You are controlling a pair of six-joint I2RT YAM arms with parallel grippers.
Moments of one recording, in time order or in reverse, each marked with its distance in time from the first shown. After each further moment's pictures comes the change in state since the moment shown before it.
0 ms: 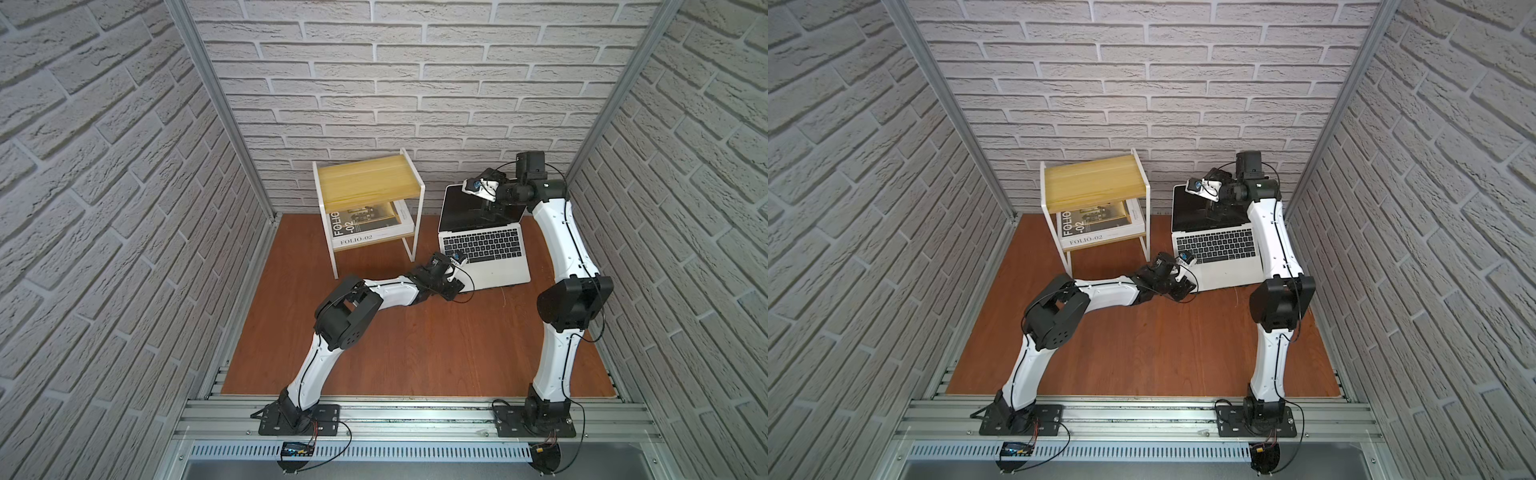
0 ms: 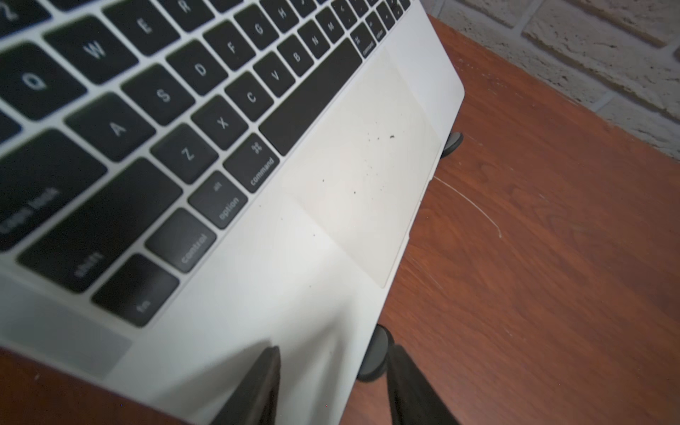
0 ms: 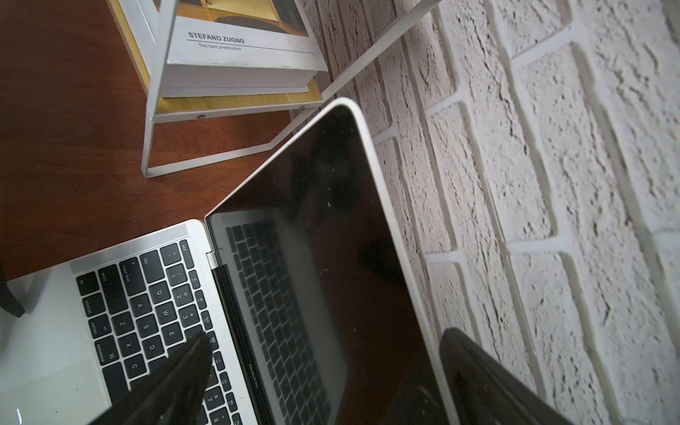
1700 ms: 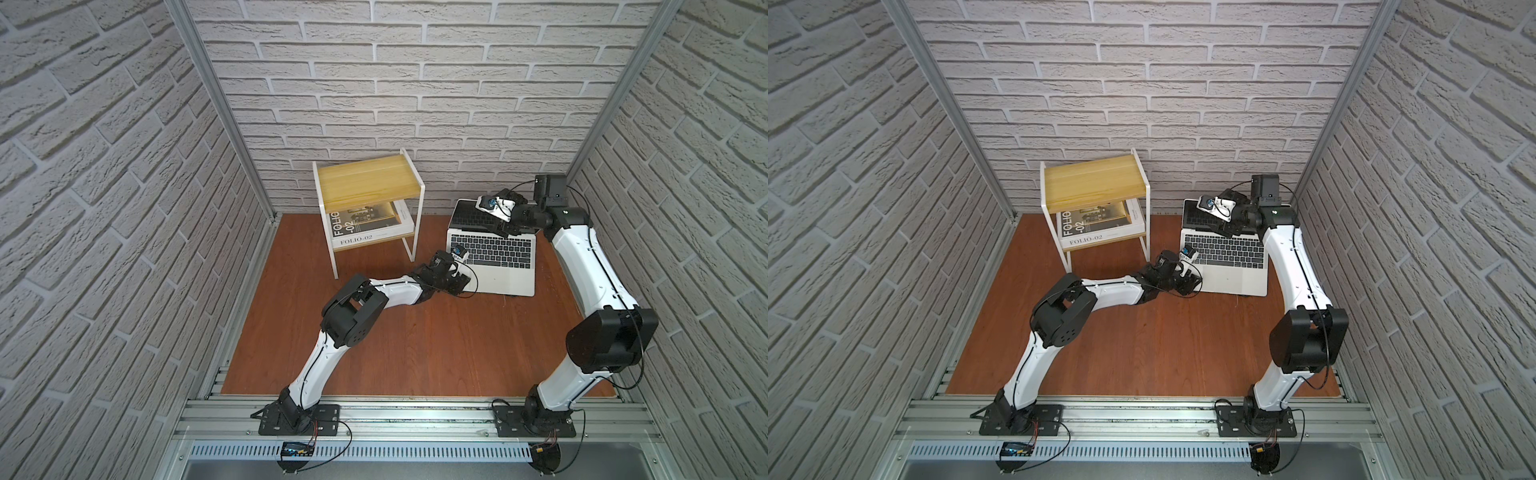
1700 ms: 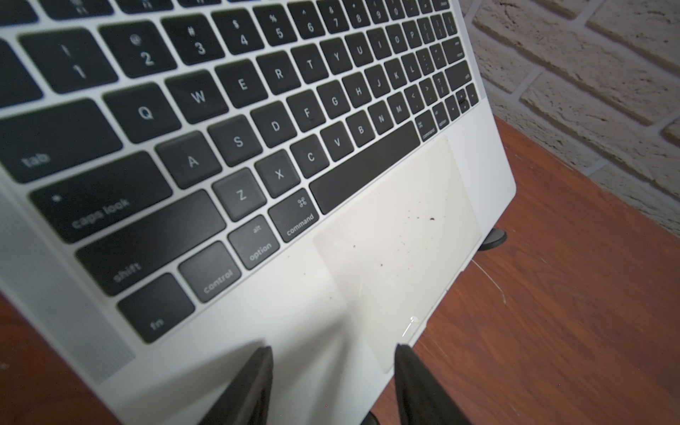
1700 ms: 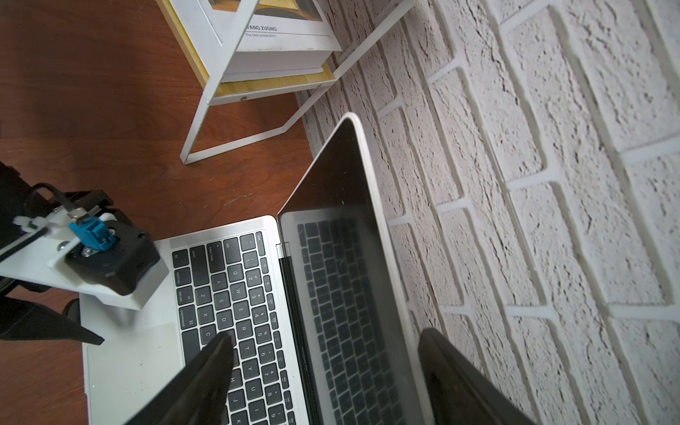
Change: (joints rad) left arm -0.002 0.063 0.055 0.089 -0.027 -0.089; right arm -0.034 -0.406 -0.605 0.236 0.015 0.082
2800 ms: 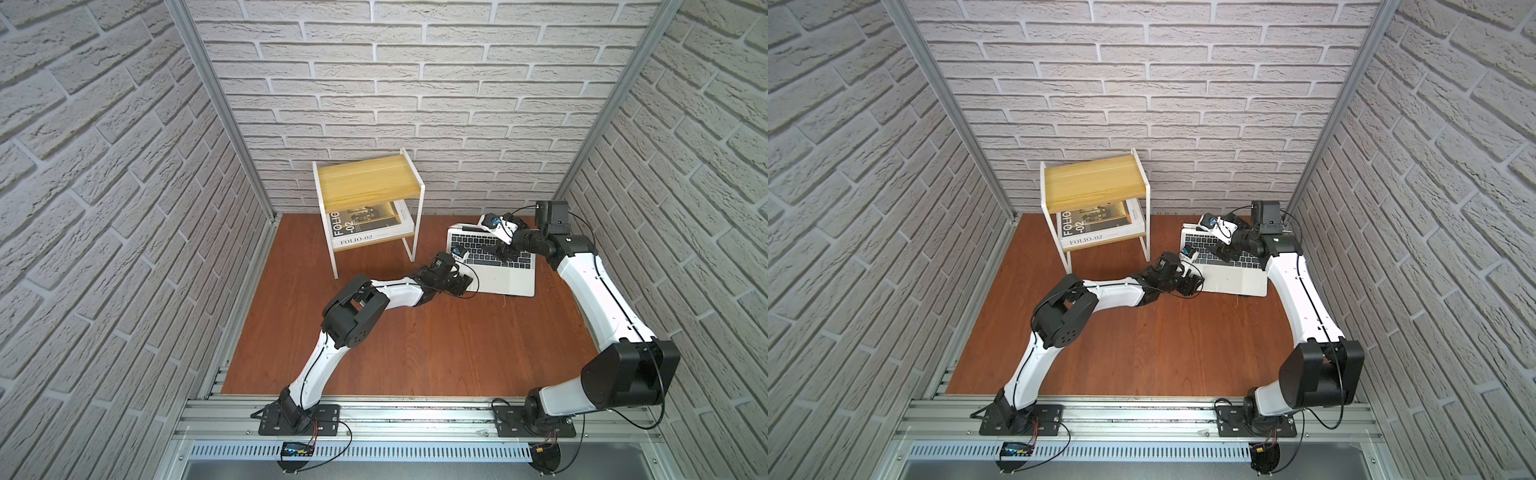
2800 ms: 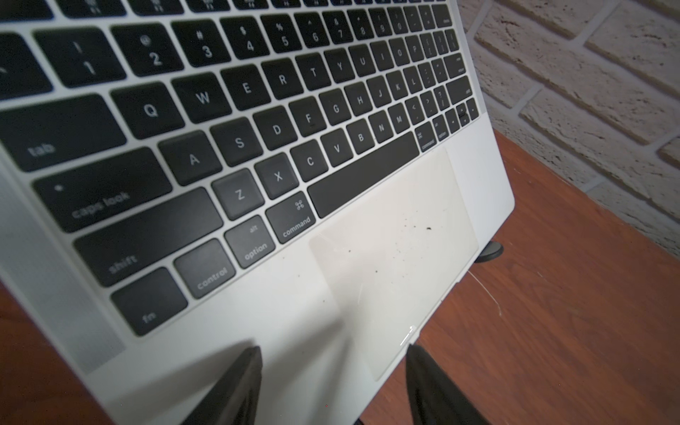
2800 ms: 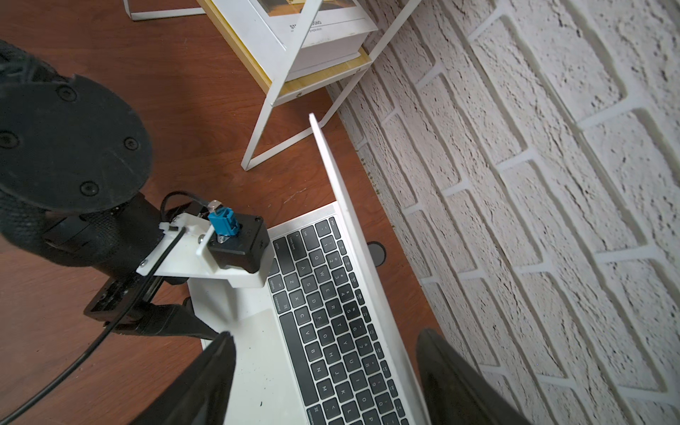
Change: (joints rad) left arm -0.011 0.000 -0.013 0.036 -0.025 -0.043; right arm 0.008 -0.219 -0.326 0.069 0.006 0.186
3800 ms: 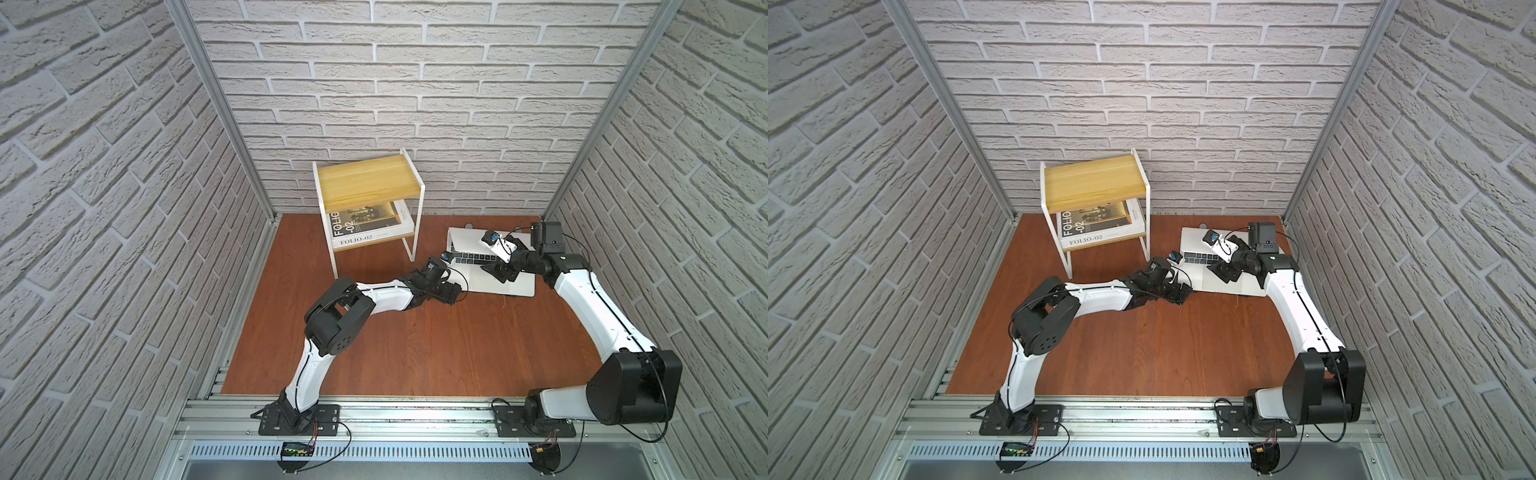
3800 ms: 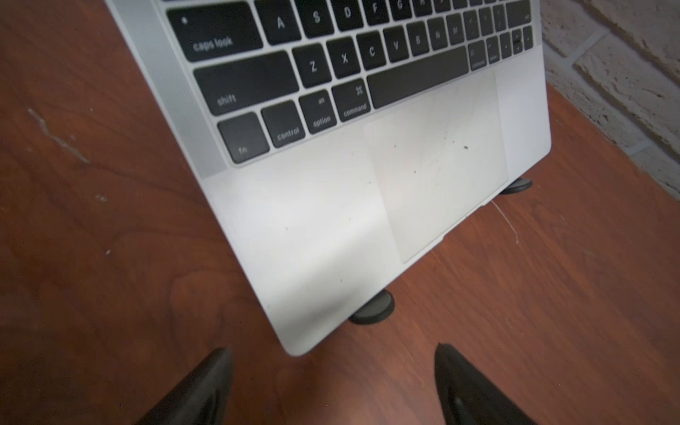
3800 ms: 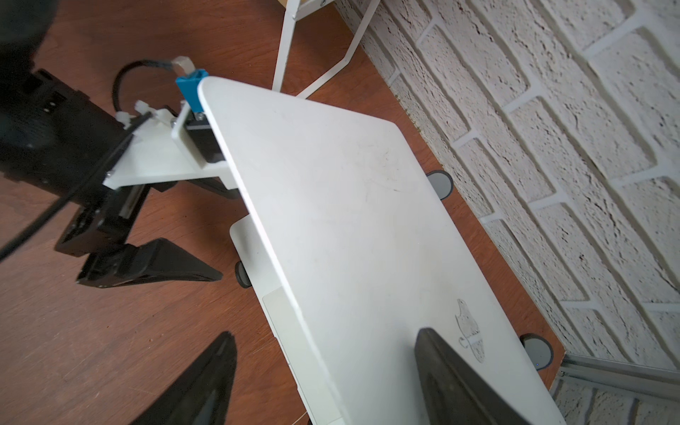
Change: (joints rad) left arm 0.003 -0.207 -0.214 -0.158 -0.047 -0.052; right arm 0.000 -0.087 -0.226 0.042 0.069 0.133
